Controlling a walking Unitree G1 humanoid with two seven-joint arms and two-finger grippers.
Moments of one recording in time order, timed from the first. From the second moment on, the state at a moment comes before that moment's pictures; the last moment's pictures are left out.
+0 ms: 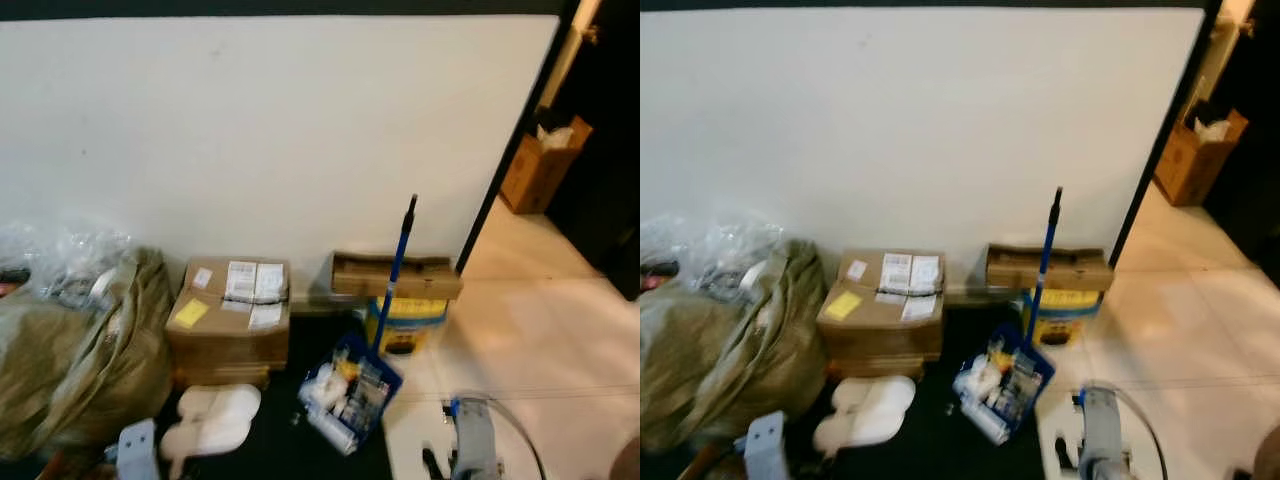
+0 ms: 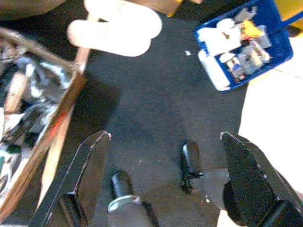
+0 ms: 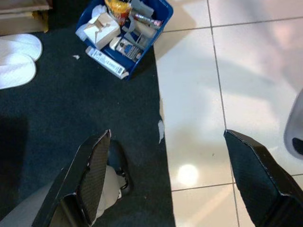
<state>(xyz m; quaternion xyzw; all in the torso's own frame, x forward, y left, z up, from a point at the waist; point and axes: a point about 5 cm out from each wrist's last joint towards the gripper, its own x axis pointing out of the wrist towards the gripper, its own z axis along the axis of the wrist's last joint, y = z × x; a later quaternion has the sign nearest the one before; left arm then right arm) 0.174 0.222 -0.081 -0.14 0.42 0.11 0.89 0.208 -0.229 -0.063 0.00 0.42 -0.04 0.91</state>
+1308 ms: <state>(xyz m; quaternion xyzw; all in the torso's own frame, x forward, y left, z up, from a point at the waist) 0.164 0.215 -0.087 -0.15 0.43 0.11 0.88 0.230 -0.219 -0.050 -0.02 0.38 0.02 0.93</state>
